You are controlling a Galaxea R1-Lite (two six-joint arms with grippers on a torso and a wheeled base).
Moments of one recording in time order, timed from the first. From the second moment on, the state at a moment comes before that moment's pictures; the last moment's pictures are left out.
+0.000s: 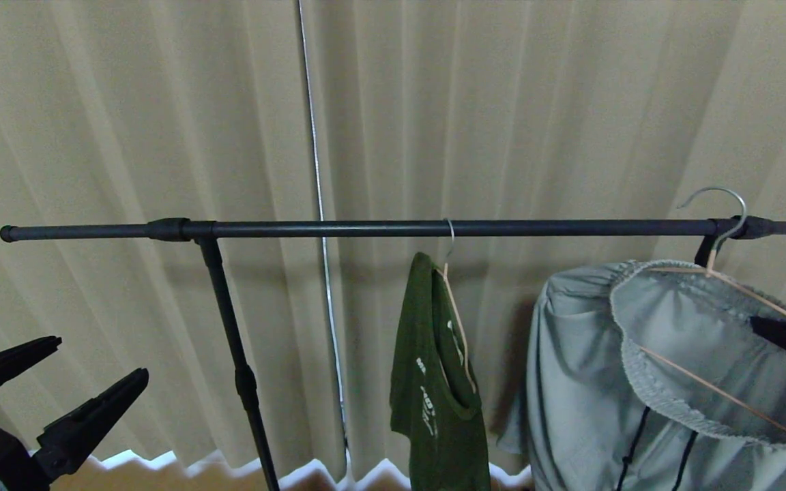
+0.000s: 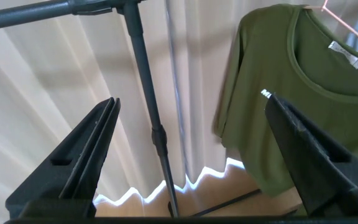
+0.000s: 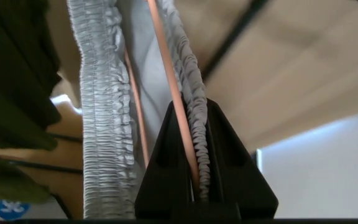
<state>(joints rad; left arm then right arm) -0.23 0.87 -0.27 -0.46 -0.05 0.10 0.02 1.13 -0.66 0.00 -0.03 -0.25</state>
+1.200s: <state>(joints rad) -0.21 0.86 -0.27 -0.46 -0.05 0.11 0.04 1.52 -0.64 -0.29 -0.04 -0.20</state>
